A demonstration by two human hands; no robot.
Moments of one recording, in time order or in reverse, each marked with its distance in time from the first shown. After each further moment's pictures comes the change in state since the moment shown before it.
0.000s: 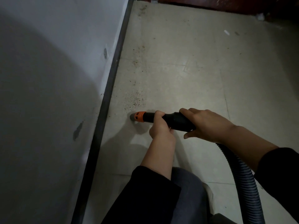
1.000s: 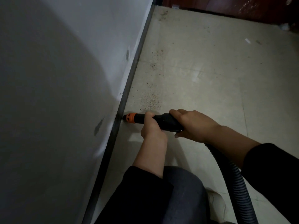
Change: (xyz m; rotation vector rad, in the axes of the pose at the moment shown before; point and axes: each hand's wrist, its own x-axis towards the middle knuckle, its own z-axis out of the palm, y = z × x) left_hand 0.005 0.059 -0.039 -0.107 0.088 0.086; right_hand 0.055 -0.058 0.000 -0.031 -0.005 -0.135
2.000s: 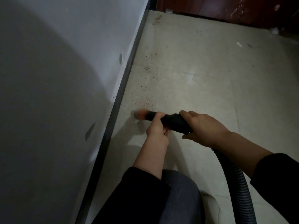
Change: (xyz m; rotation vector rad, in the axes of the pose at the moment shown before) left_hand 0.009 -0.021 0.020 0.113 -0.148 -0.075; right_hand -0.028 0.028 -0.002 -0.005 0.020 0.163
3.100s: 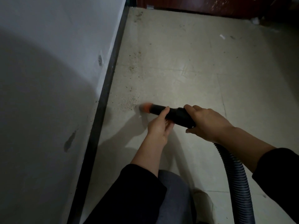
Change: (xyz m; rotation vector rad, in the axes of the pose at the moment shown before) left_hand 0.015 -0.028 0.034 0.142 -0.179 0.001; right_hand -0.017 0.047 0.003 0.038 0.034 0.150
